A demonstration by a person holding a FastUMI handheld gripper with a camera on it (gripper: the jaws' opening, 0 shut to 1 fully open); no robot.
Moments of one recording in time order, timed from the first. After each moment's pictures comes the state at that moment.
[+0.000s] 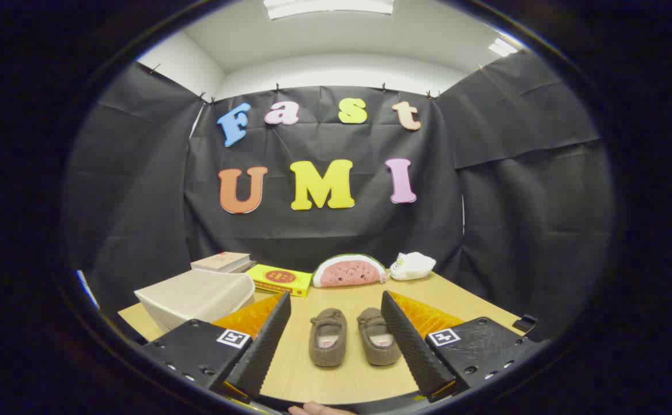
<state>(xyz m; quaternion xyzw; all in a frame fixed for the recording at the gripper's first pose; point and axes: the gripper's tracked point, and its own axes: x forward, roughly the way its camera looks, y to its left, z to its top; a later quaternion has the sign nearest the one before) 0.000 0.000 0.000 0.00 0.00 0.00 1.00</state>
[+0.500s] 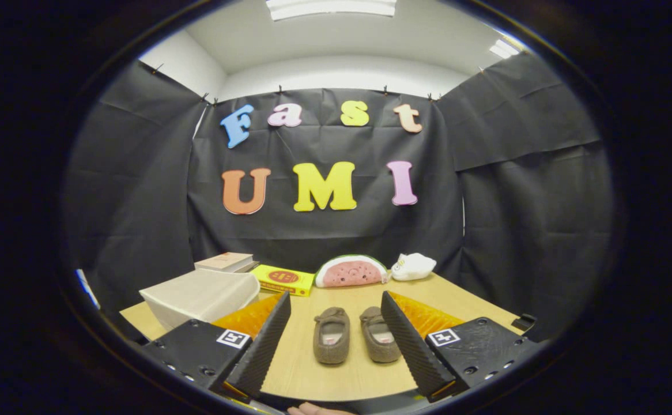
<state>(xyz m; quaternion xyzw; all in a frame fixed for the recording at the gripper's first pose) -0.010 0.007 -0.012 0.00 0.00 0.00 1.00</state>
